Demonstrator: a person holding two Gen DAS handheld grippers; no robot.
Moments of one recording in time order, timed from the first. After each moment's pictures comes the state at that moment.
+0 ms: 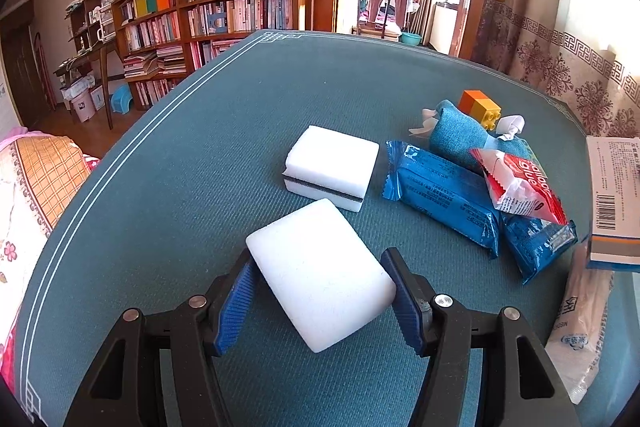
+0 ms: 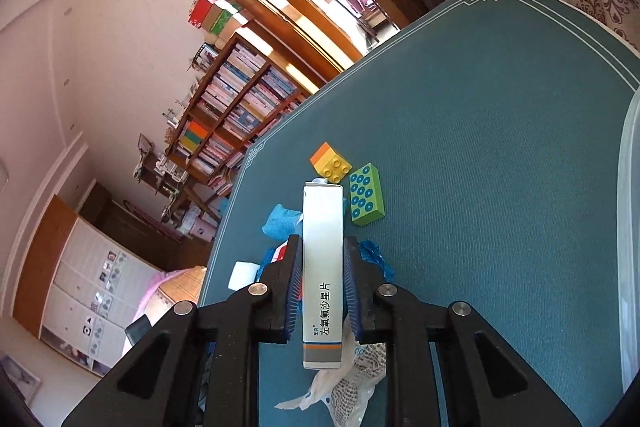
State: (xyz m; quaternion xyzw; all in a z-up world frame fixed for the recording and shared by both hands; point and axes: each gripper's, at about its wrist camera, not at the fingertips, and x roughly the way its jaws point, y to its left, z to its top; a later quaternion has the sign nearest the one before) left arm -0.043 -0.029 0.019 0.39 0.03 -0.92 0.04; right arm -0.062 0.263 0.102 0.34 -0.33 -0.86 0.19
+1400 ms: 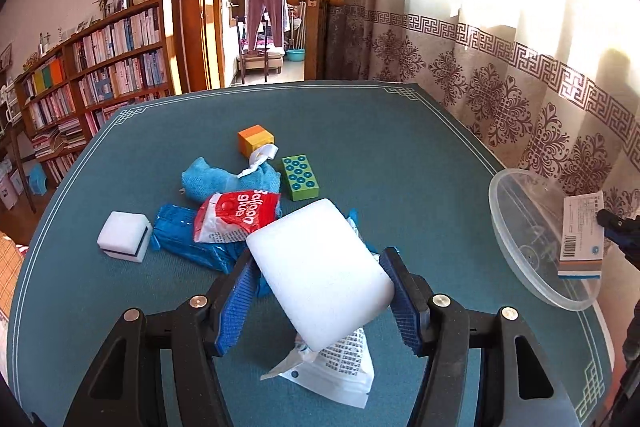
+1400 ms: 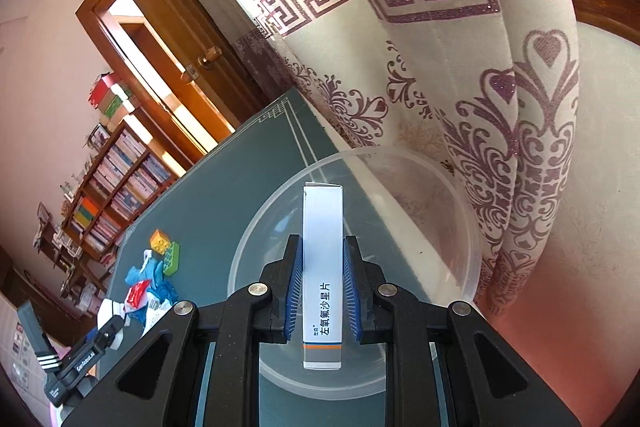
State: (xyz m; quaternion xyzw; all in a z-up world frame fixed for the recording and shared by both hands) left arm -0.005 0.119 0.076 0.35 -0.03 -0.92 -0.16; right arm 0.092 0.470 0.113 0.29 -0.29 -0.91 -0.08
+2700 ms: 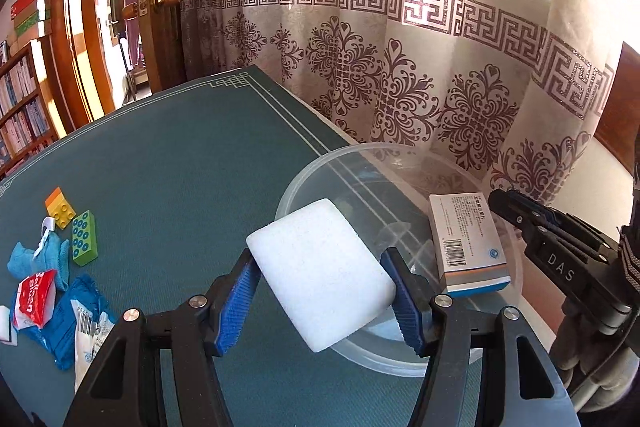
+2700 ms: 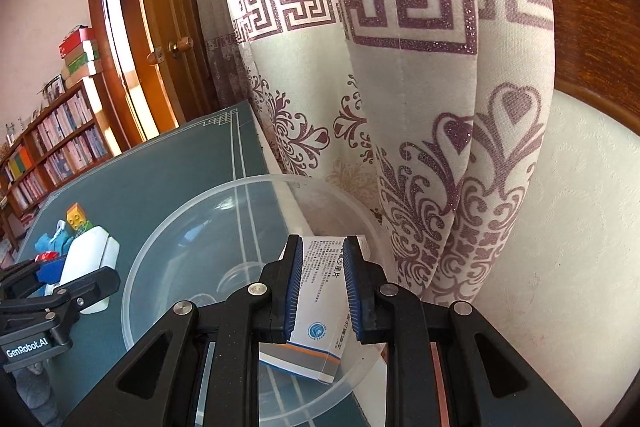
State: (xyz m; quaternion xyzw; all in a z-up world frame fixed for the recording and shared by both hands) left arm 0.000 0.297 0.071 0.36 -0.11 -0.87 -0.33; right arm 0.084 0.467 0.101 0.28 -0.13 -0.93 -0.18
